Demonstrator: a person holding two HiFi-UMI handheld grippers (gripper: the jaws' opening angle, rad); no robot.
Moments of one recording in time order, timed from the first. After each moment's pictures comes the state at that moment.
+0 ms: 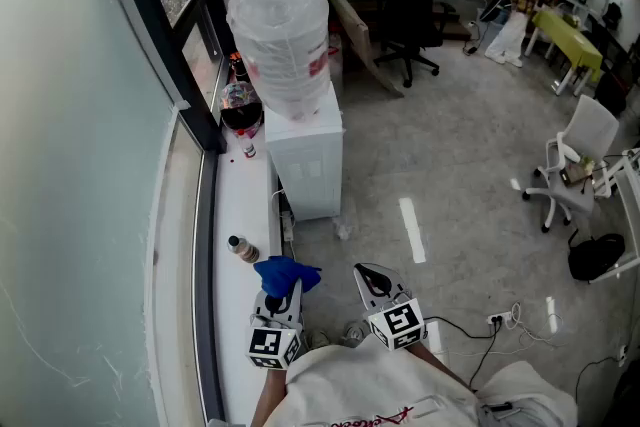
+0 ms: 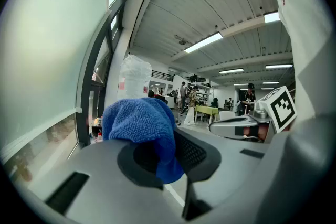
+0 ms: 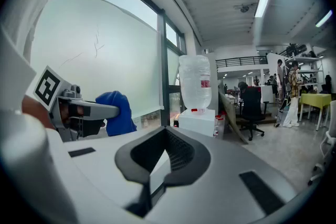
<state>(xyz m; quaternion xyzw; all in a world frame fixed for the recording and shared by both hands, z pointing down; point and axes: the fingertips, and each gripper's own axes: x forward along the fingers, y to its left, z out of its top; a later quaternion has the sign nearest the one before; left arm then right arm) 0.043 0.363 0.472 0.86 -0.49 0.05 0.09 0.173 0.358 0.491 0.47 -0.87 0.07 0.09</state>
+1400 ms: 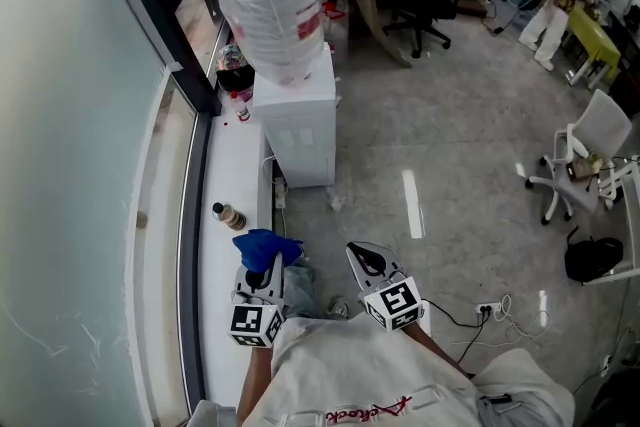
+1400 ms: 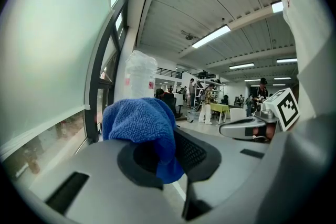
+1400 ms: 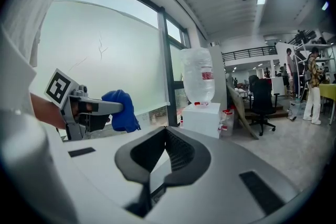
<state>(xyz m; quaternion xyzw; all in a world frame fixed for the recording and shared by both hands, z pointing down) 0.066 0.344 0.488 0.83 -0.54 0.06 0.09 0.214 0.343 0.515 0.42 -0.90 0.09 0.09</state>
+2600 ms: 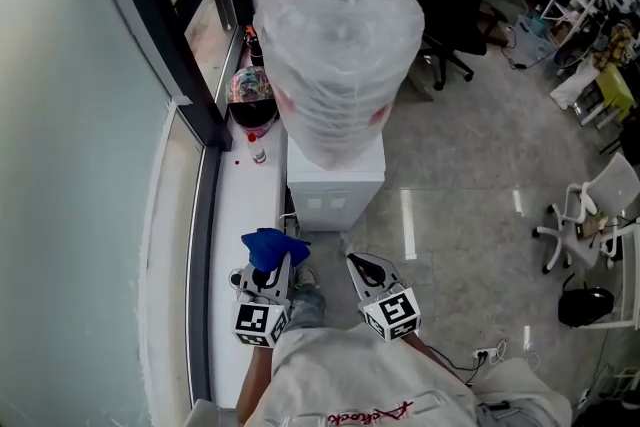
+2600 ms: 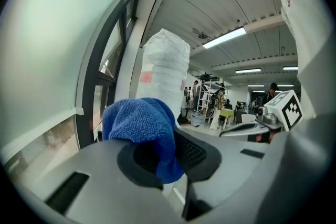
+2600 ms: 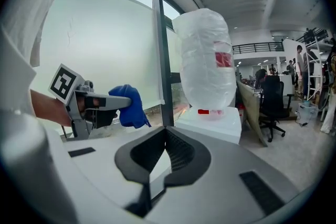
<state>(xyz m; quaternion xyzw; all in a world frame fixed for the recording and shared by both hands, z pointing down) -0.028 0.070 0.494 0.84 -0.53 0.04 0.11 0.106 0.084 0.524 0.41 -0.90 0.10 0.14</state>
